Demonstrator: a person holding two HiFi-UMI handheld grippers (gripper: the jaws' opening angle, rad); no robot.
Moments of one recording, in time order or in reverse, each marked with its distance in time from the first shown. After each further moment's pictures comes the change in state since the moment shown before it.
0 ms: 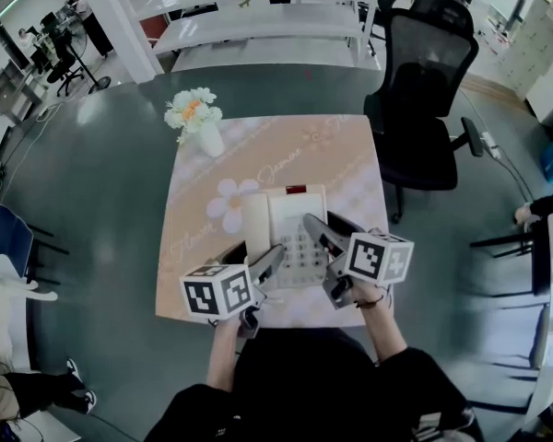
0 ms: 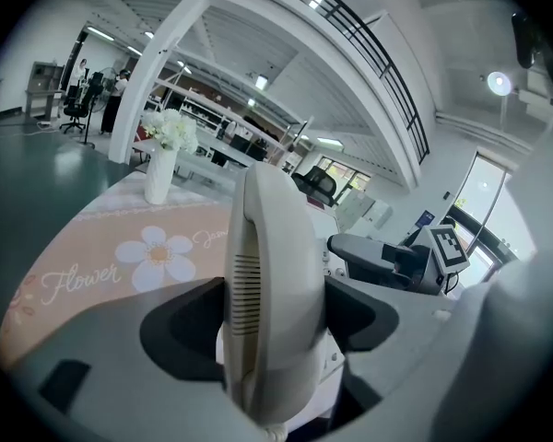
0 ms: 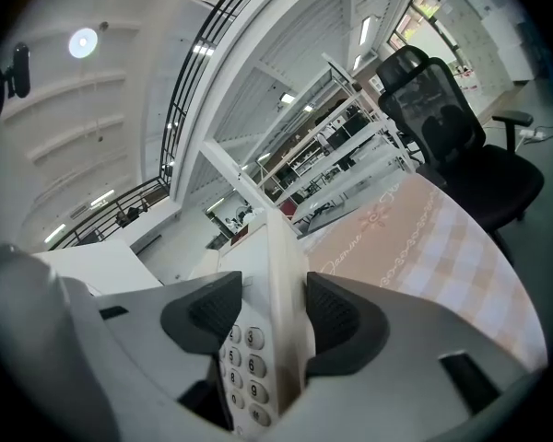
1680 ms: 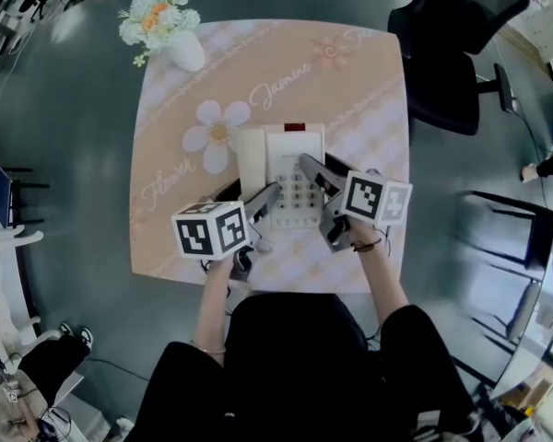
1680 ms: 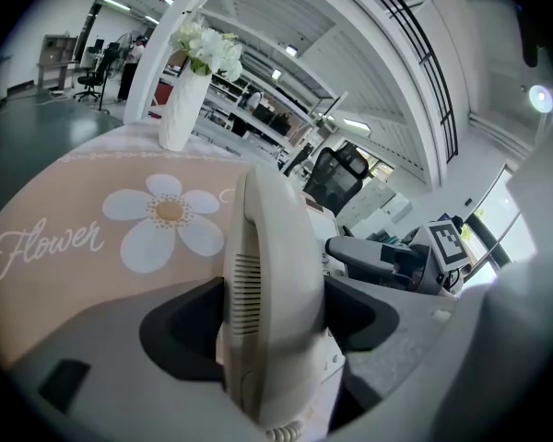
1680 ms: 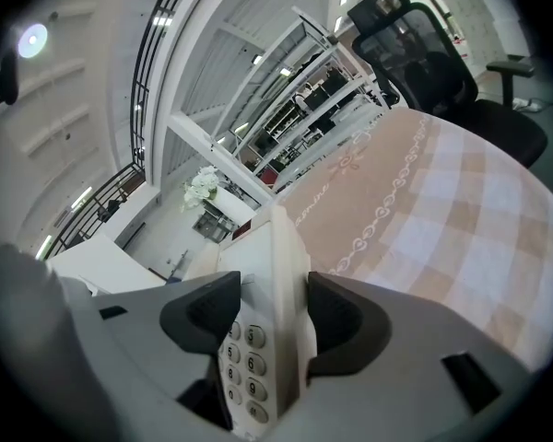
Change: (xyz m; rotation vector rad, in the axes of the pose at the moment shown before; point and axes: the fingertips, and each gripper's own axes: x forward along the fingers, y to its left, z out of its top) left arm 0.118 0.112 -0.045 -0.125 0.148 0.051; right arm 0.118 -0.123 -0.069 0.112 0.201 -0.074
